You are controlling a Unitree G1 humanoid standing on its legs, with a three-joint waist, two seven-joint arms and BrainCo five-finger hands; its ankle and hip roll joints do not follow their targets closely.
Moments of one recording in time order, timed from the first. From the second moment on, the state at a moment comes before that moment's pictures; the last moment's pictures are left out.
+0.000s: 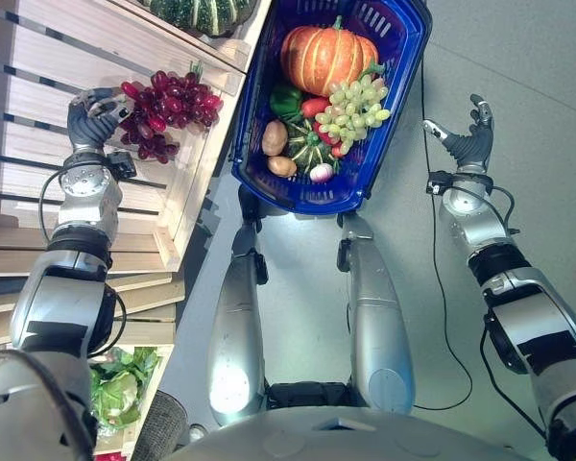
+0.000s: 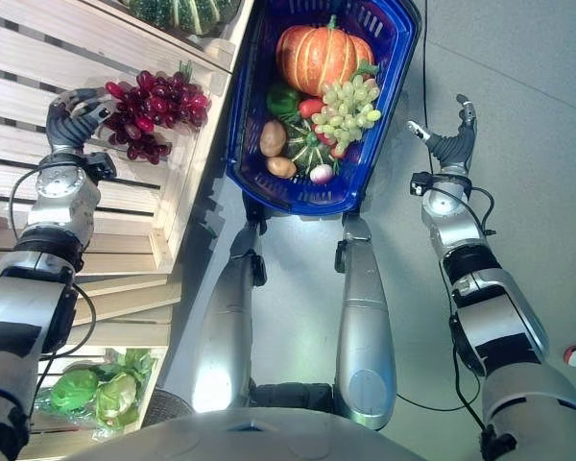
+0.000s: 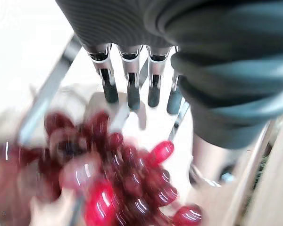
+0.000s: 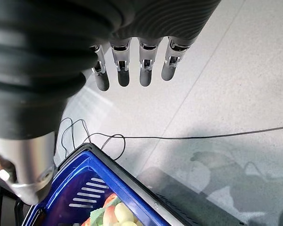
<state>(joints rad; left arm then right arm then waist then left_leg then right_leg) -0.86 0.69 -0.30 1.03 -0.23 -0.25 0.43 -0.73 -0.57 0.36 0.83 0.37 -0.27 -0.54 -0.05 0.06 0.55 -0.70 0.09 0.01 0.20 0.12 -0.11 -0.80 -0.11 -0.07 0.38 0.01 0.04</state>
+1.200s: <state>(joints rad) -1.07 0.69 -0.77 1.21 0.62 -0.04 0.50 -0.84 -0.54 0.33 1.20 0.69 -0.21 -0.24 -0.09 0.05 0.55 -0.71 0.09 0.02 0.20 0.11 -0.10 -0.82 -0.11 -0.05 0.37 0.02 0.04</state>
